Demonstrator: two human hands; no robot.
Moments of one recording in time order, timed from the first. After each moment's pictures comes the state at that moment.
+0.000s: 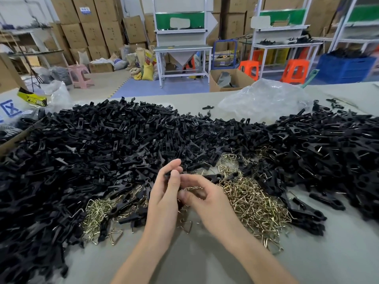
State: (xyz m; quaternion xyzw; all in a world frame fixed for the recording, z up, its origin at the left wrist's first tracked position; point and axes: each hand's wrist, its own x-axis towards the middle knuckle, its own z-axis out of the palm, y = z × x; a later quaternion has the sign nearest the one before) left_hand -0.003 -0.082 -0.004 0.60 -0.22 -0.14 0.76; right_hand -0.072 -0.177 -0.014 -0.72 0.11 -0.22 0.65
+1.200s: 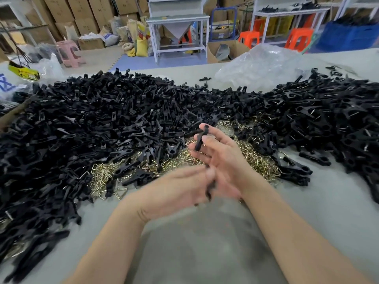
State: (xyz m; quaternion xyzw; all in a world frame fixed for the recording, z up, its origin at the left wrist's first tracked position) left_hand -0.030 -0.050 0.018 0.41 -0.41 -0.60 0.55; right_hand -0.084 -0.205 -0.002 -0.43 0.13 -0.21 0.87
